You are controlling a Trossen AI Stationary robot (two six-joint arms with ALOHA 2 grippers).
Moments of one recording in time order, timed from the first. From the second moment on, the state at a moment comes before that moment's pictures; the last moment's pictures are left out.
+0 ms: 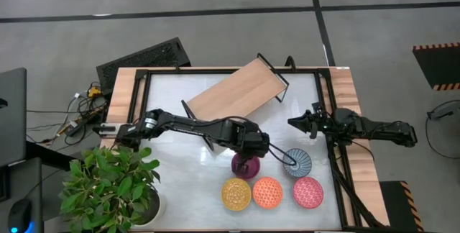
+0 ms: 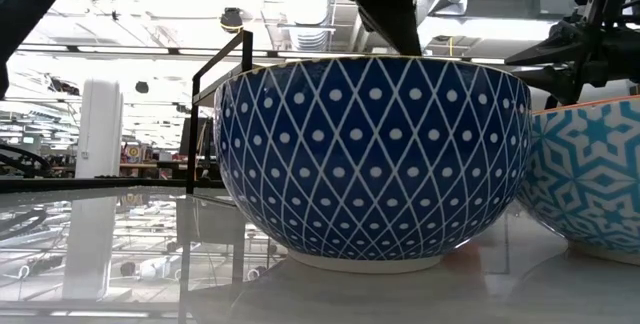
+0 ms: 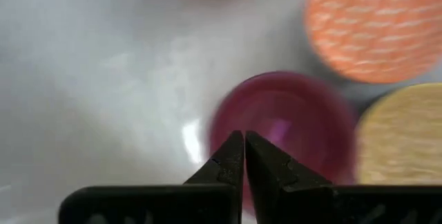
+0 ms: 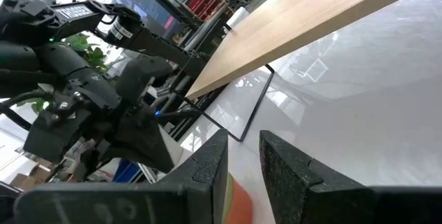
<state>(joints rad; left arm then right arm) -0.17 2.26 2.25 -1.08 -0.07 0.12 -0.07 0.01 0.06 -0.13 0.08 0.84</state>
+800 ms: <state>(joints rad) -0.26 2.30 2.15 -0.99 0.12 0.05 -0.07 0.01 0.06 -0.13 0.08 0.83</state>
